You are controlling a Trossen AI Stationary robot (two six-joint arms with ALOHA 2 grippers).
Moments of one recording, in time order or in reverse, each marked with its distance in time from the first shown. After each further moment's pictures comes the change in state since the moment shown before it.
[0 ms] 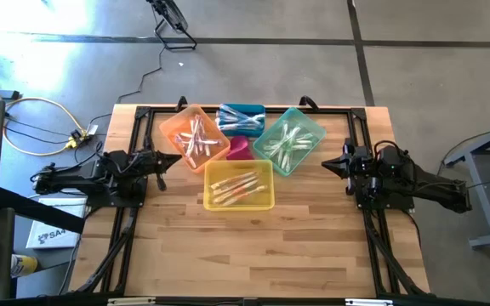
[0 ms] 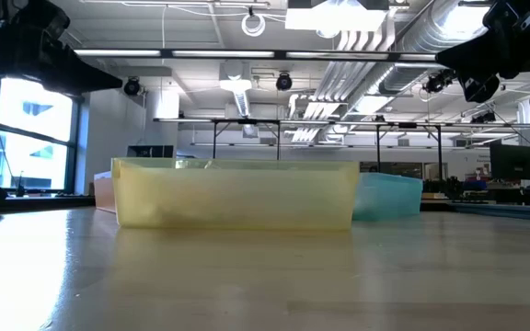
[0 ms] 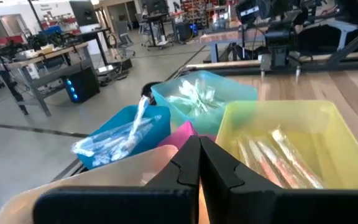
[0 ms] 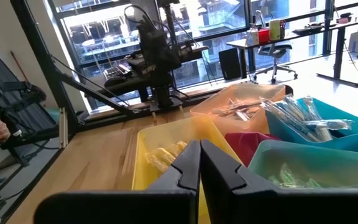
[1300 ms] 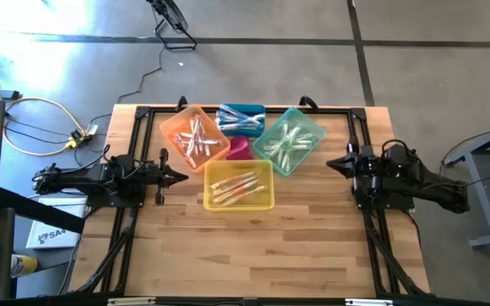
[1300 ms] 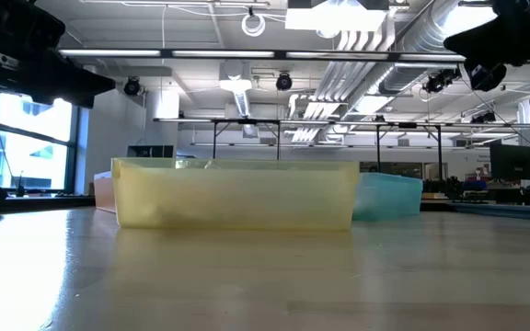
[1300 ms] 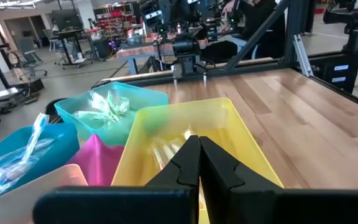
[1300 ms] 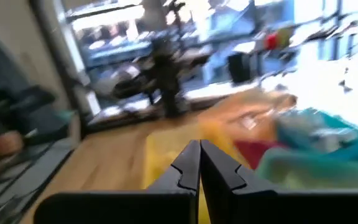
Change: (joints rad) left arm 0.000 0.000 -0.137 0.127 0.382 -0.005; right arm 0.000 -0.033 0.059 -0.074 -0.032 -0.009
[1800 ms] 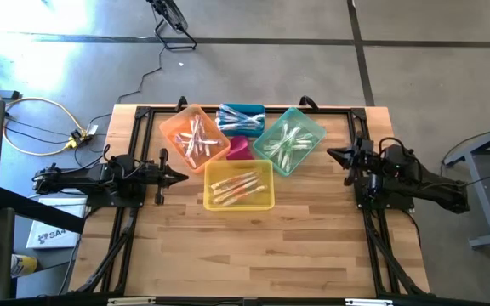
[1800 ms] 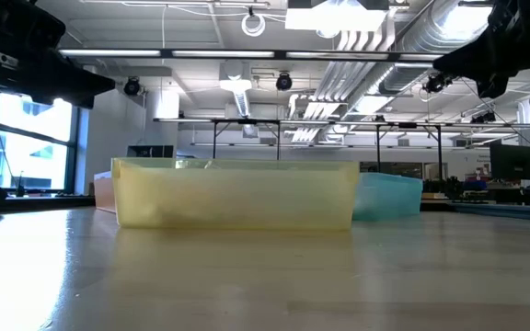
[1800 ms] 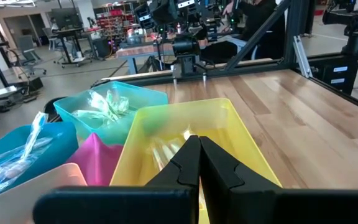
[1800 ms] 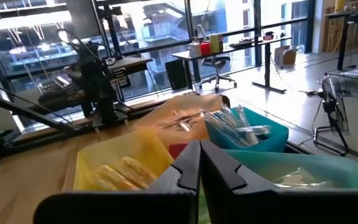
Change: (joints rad) left arm 0.000 0.000 -0.002 0.000 0.001 -0.009; right arm 0.002 -0.001 -0.011 -0.006 0.287 -0.024
